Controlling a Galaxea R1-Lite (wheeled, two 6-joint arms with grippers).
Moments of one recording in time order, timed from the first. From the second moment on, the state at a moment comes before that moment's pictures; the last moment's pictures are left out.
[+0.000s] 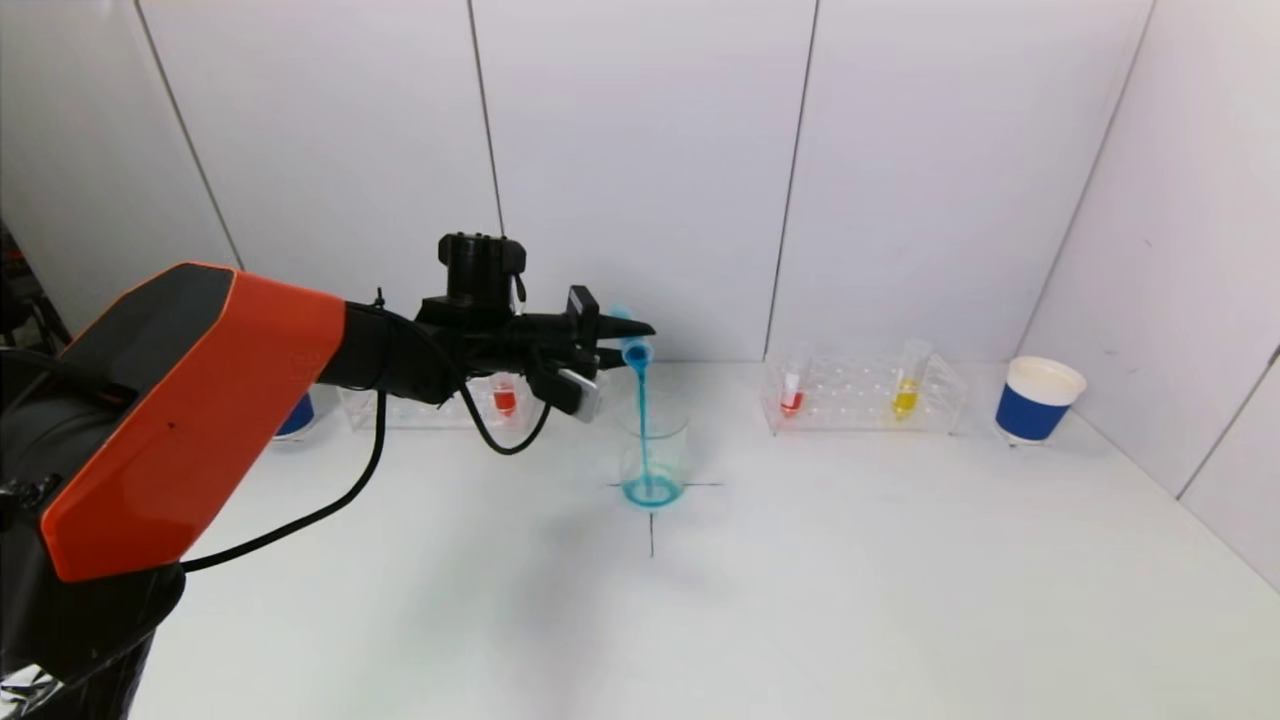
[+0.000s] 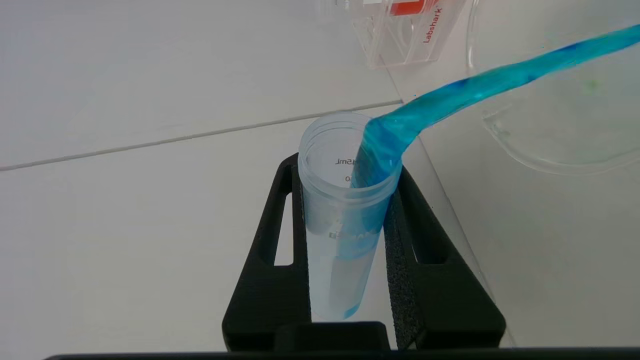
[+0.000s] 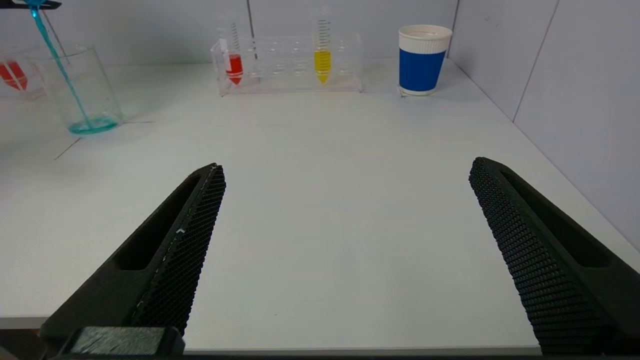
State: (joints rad) left arm -0.34 2.30 -1.66 -0.39 -0.84 1.84; right arm 0.01 0.00 0.00 -0.01 -0.02 0.04
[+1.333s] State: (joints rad) left arm -0.36 2.30 -1.65 -0.42 -0.82 2.04; right arm 0.01 0.00 0.00 -0.01 -0.02 0.04
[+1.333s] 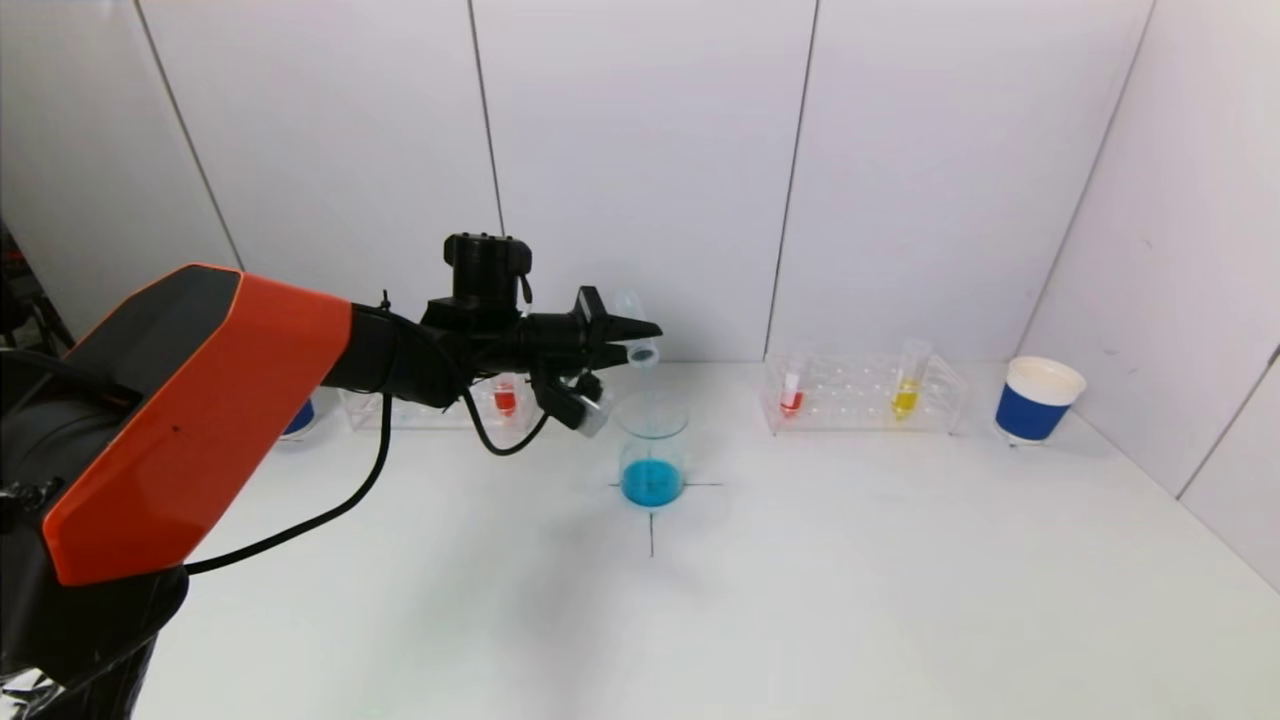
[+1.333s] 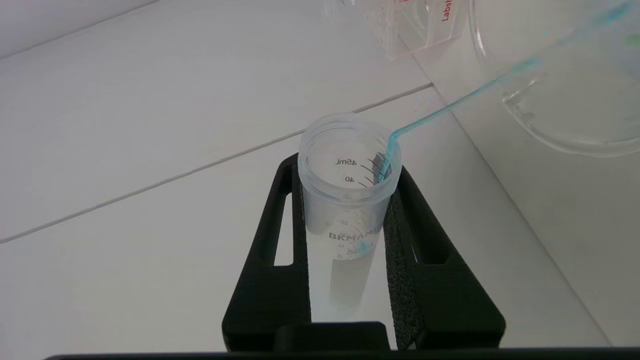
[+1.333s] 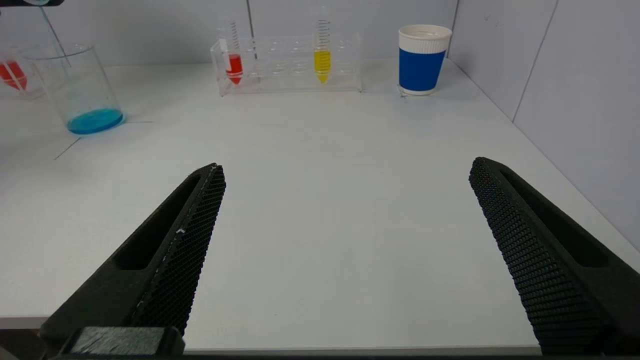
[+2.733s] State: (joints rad) left arm -0.36 2.30 -1.66 -0.48 -0.79 1.86; right arm 0.01 0.00 0.00 -0.01 -0.02 0.04
